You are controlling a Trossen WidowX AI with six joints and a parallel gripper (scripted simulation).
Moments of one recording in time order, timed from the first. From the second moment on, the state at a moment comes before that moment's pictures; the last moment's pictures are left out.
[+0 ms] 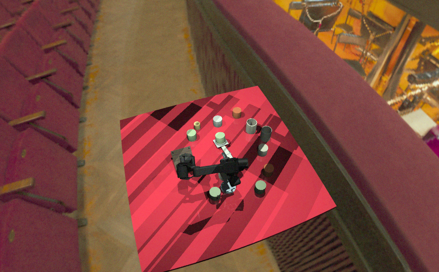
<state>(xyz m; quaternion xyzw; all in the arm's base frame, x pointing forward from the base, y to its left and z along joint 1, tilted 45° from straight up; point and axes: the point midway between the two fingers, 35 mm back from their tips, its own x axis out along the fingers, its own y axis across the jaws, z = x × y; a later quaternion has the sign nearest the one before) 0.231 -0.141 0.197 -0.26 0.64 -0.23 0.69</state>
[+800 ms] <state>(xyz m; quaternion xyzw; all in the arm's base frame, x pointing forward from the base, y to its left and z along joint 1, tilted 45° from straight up) 0.301 -0.074 0.156 -0.49 0.70 0.01 0.51</state>
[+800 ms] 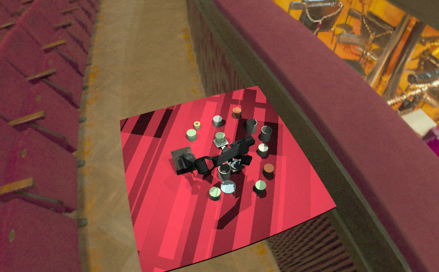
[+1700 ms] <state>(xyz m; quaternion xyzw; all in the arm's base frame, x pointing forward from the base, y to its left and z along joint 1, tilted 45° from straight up) 0.313 -0.081 0.124 -0.54 0.70 0.05 0.46</state>
